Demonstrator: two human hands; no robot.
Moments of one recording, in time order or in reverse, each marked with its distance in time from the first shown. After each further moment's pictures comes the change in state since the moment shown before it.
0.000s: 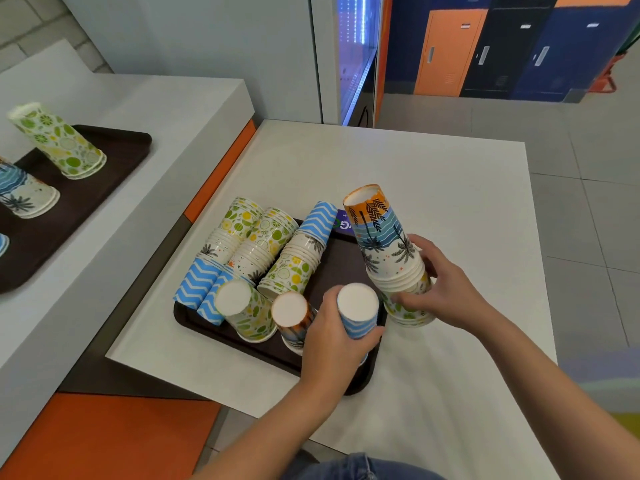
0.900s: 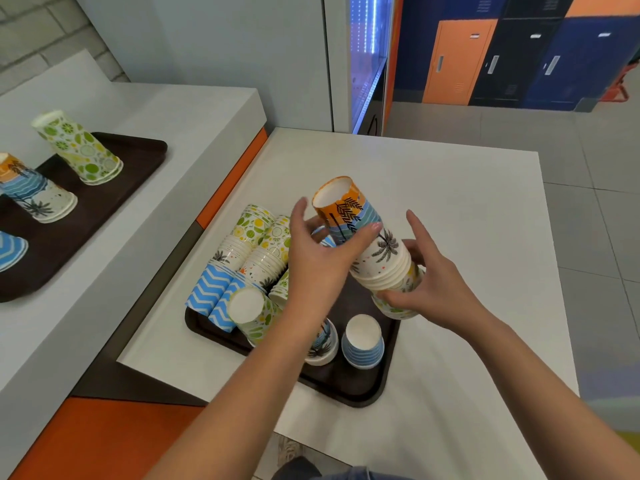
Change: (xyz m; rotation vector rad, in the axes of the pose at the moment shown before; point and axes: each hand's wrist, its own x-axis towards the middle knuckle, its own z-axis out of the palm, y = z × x) left_hand 0.072 0.075 -0.061 -0.516 0.189 -0.066; right_hand 0.015 -0.037 0.019 -0.001 -0.009 -0.078
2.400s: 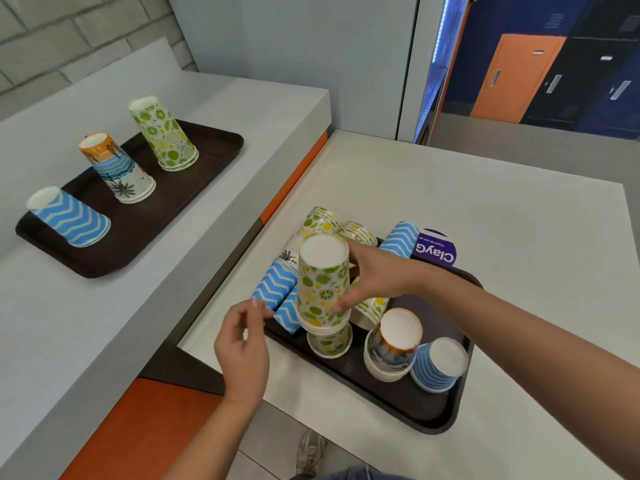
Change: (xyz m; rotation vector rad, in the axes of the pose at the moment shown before) left_hand -0.011 -0.102 -0.201 0.070 0.458 0.173; right_hand 0.108 -0.104 0.136 -0.099 -0.668 -0.153
